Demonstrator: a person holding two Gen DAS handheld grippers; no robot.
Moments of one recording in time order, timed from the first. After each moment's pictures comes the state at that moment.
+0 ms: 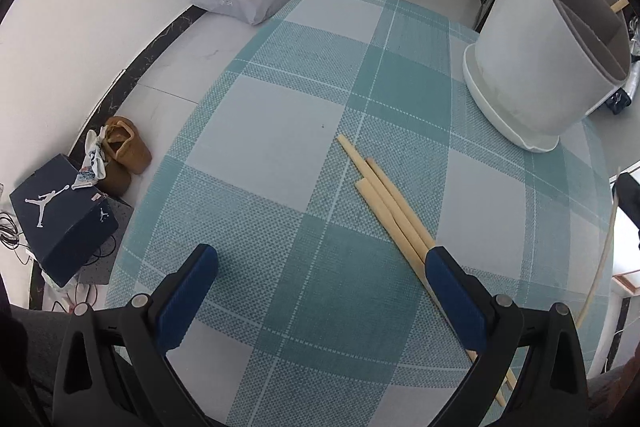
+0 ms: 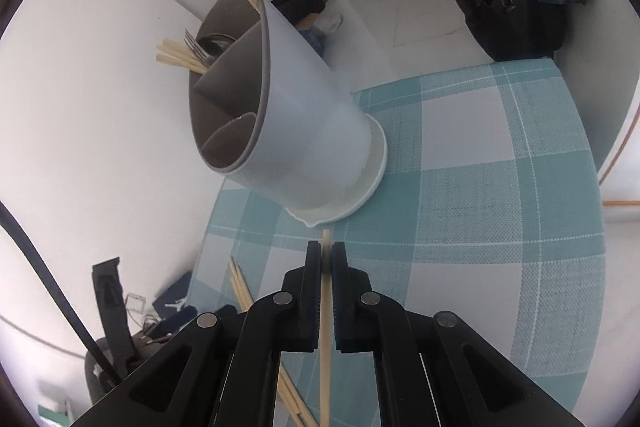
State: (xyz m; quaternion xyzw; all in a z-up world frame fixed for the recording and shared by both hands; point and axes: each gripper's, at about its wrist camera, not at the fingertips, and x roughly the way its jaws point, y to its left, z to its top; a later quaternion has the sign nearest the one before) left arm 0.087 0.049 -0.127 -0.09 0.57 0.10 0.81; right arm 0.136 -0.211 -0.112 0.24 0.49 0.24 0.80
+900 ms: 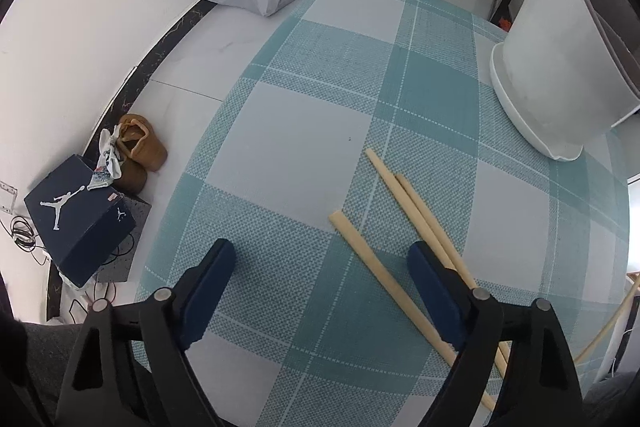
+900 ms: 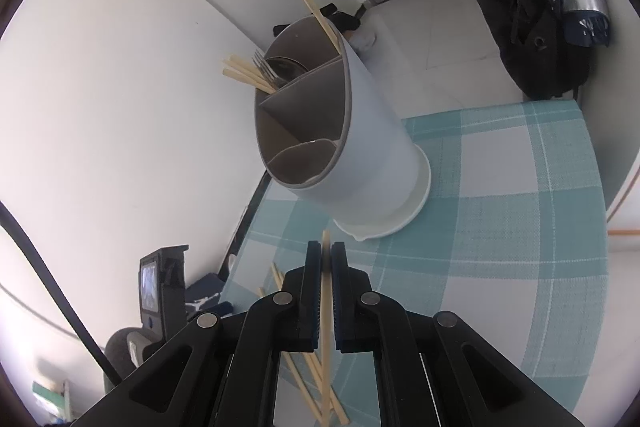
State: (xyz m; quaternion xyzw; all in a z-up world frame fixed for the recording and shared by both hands) left arm 0.107 0.048 -0.129 -0.07 0.60 0.12 0.79; right arm 0.131 -0.207 -0.085 0.23 0.45 0.28 0.81
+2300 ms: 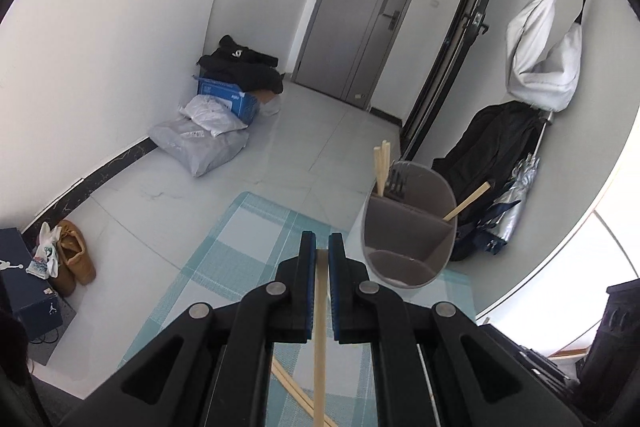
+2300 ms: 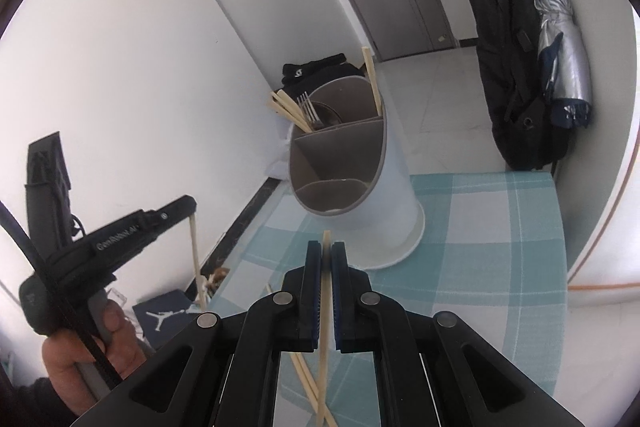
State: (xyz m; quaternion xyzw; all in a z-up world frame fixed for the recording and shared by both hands) left arm 0.077 0.035 0.008 -0.17 0.30 0.01 0.94; right arm 0.088 -0.194 -0.045 0.15 0.35 0.25 0.89
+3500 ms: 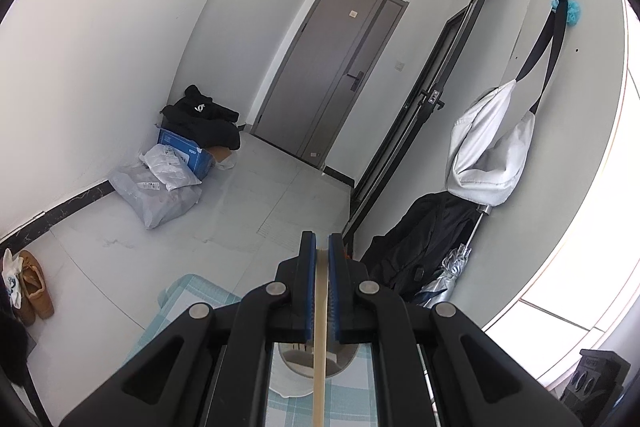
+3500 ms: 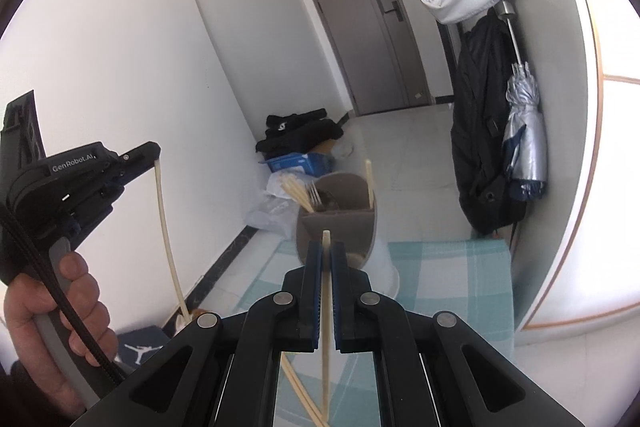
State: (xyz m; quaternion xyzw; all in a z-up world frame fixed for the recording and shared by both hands) left arm 0.088 0.041 0.099 -0.23 0.19 -0.05 0.95; right arm 0.068 -0.204 0.045 0.14 0.27 0.19 0.93
